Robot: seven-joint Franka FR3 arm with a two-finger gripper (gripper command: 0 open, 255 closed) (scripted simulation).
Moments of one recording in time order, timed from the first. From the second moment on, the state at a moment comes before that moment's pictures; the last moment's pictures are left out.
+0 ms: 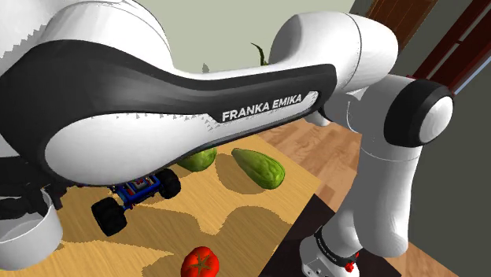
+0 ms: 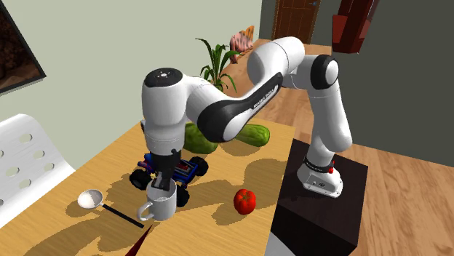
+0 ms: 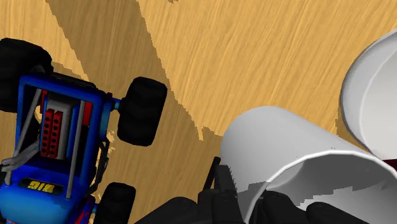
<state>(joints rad) 0.47 0.45 0.81 -1.39 -0.43 1.84 0.85</state>
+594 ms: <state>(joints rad) 0.50 0.51 0.79 -1.42 -0.48 1.91 0.89</state>
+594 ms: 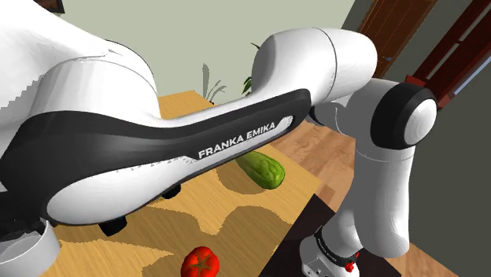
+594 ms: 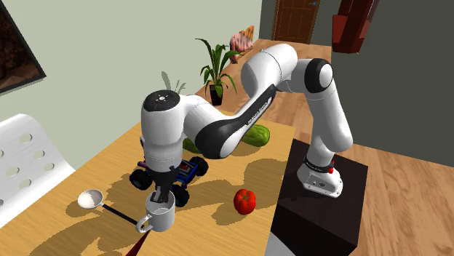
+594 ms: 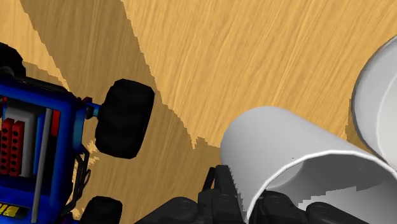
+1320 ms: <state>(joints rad) 0.49 0.54 0.77 -1.52 -0.51 2.03 0.92</state>
